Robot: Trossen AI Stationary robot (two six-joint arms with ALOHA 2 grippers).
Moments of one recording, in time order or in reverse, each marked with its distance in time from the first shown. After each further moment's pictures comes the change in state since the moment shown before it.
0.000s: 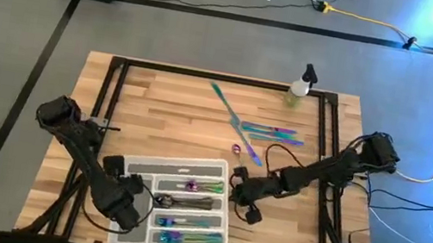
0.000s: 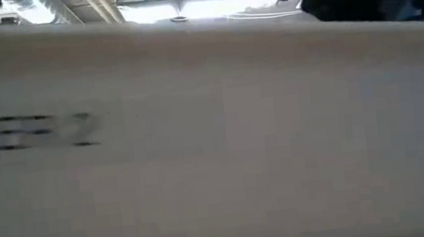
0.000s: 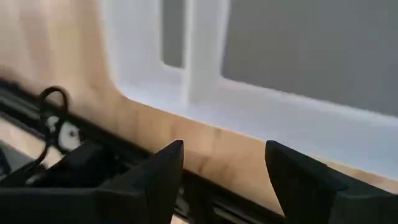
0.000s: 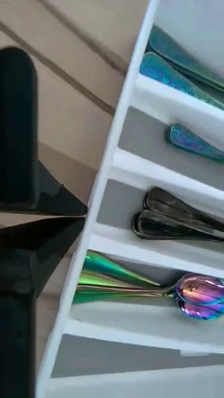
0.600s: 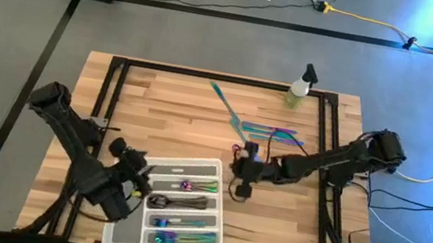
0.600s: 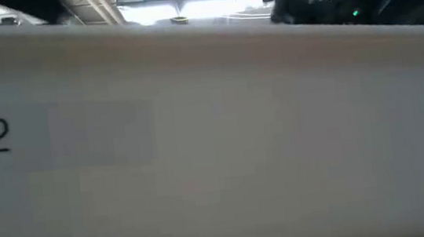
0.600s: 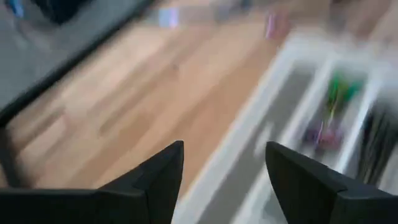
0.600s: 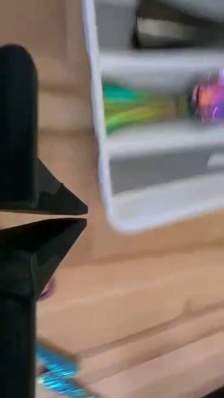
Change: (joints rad) left arm -0.011 -0.168 -0.011 0.078 -0.880 -0.476; right arm -0.124 -0.086 0.058 -0.206 0.352 0.151
